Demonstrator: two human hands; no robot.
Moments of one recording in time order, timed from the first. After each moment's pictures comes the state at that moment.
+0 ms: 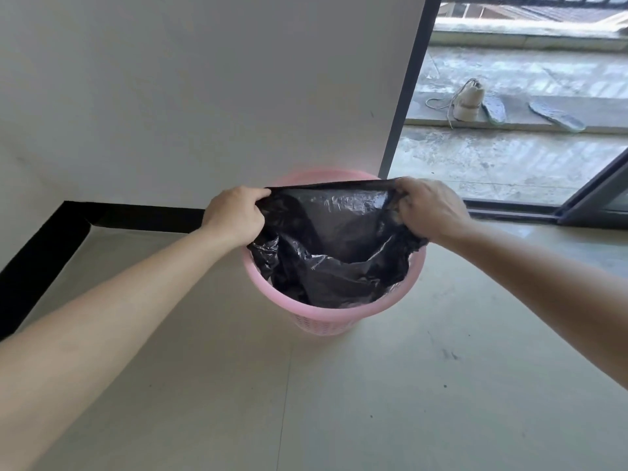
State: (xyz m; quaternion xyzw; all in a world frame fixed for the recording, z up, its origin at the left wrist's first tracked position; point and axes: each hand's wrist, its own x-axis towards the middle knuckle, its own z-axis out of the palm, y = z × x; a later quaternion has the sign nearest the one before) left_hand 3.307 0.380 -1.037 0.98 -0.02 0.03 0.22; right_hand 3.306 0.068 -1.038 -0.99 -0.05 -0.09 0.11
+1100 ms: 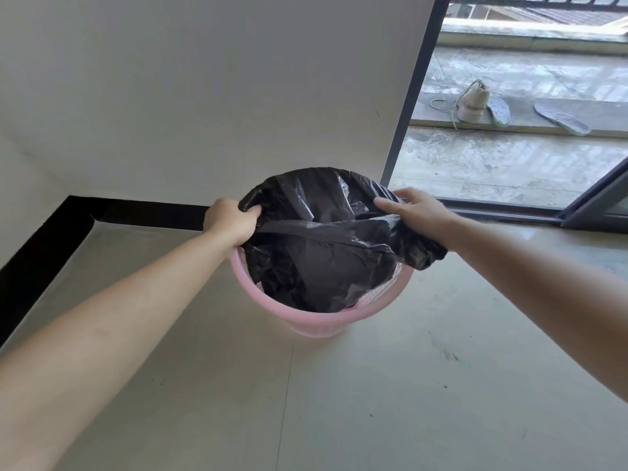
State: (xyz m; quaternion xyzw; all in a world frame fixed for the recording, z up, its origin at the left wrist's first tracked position) left_hand 3.313 0.391 -1.065 0.92 0.18 -0.01 0.35; right_hand 3.310 0.075 -1.045 -0.88 0.07 0.13 0.44
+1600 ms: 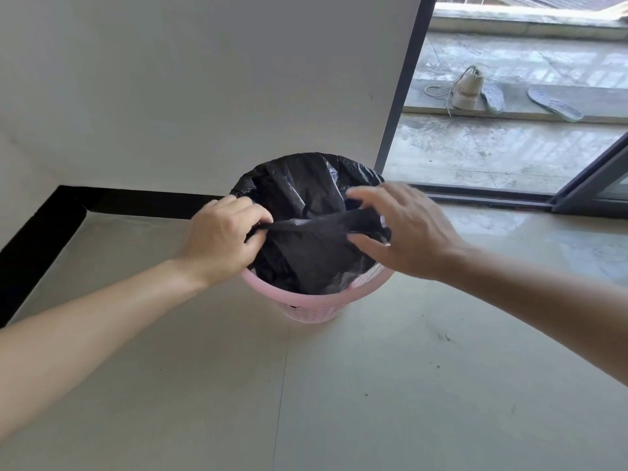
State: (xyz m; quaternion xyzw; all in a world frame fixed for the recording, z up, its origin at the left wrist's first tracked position) left_hand 3.234 0.395 -1.046 0.93 -0.26 0.22 0.15; right_hand 3.227 0.103 -1.027 -0.93 -0.29 -0.18 0.15
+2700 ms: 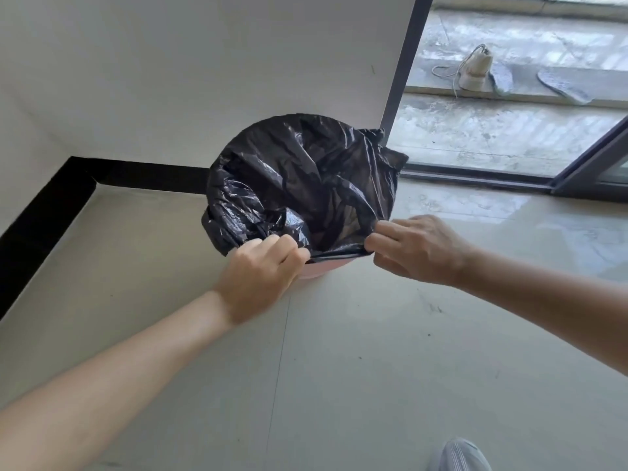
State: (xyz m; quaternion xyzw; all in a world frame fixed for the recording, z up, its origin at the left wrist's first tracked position) left_hand 3.152 0.360 -1.083 0.87 -0.39 0.30 0.08; right_hand 3.183 0.075 -1.049 -0.88 -0.46 -0.13 0.00
